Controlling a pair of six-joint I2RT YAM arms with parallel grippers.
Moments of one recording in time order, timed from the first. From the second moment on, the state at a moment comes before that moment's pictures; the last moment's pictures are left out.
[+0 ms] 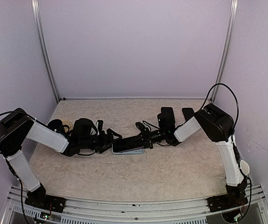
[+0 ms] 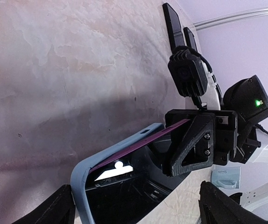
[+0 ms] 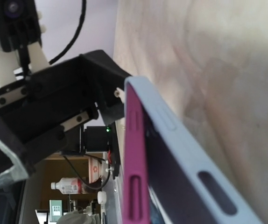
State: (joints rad) left arm -0.64 1.71 0.64 0.56 0.32 -0.96; right arm 0.64 2.34 1.25 0.72 -1.15 1.10
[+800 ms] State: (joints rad) left arm -0.64 1.72 0.60 0.75 0.44 -1.01; right arm 0.64 2.33 1.21 0.94 -1.19 1.15
